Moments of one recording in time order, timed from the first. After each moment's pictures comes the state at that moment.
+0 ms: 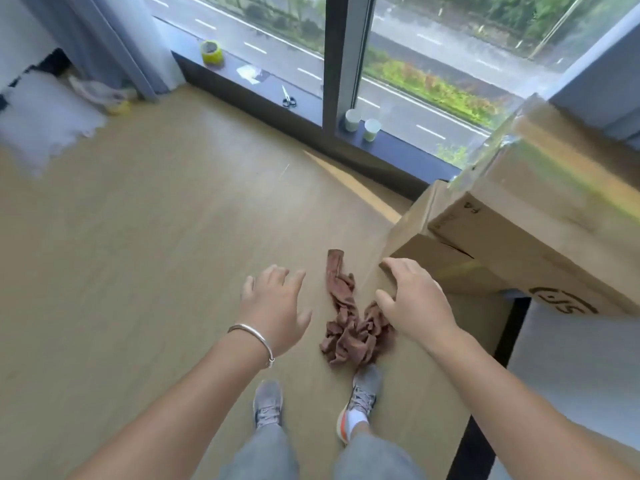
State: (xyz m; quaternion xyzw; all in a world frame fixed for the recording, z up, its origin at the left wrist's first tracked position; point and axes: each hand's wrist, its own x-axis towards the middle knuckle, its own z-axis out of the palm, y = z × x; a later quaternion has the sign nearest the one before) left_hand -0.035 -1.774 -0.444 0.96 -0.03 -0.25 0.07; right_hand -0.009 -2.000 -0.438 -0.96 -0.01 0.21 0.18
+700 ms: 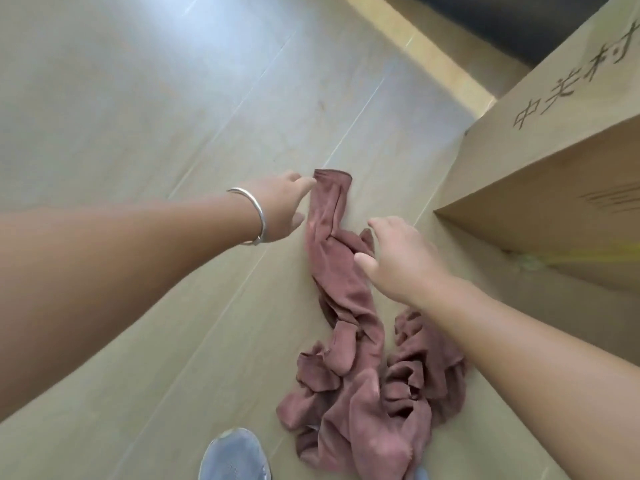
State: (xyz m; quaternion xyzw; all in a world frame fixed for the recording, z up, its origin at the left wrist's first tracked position) left_hand 0.148 -1.809 -1.084 0.93 -0.16 -0.32 0.06; right_hand 0.090 -2.025 -1.070 -0.95 -0.07 0.28 0.14
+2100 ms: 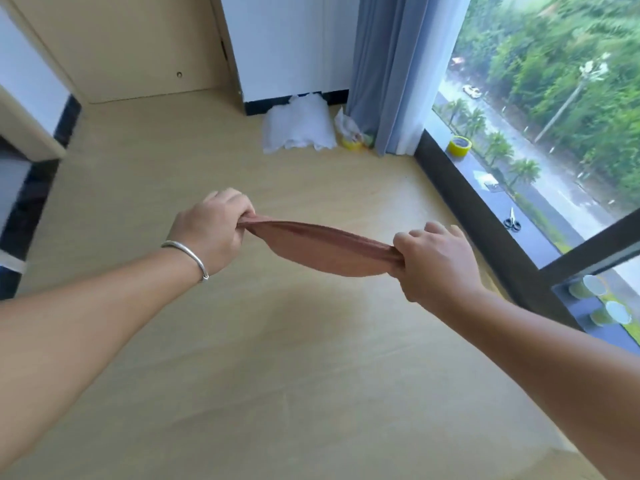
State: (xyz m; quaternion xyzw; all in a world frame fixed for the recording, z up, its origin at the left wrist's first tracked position) left_hand -0.099 -1.376 -0.500 0.94 0.30 0.14 0.07; right_hand 0.107 -1.618 -0.507 -0.84 -0.53 -0.08 0.01
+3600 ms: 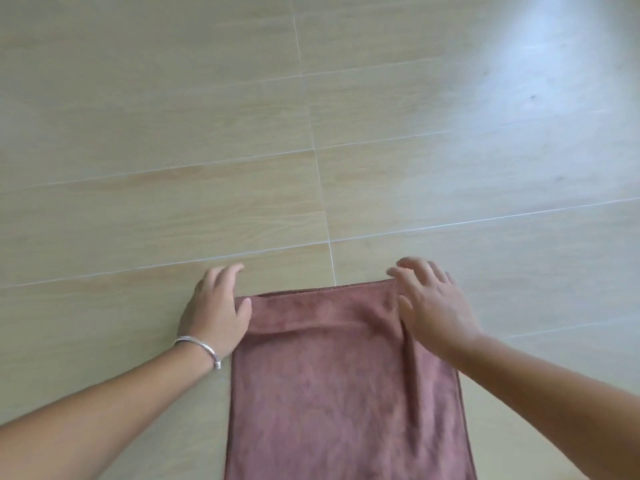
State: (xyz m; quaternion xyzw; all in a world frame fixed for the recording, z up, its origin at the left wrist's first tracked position) left_hand -0.364 -1.512 -1.144 0.83 0.51 -0.02 0.22; right_hand -0.088 -1.690 -1.142 -0.79 -0.60 0.11 0.06
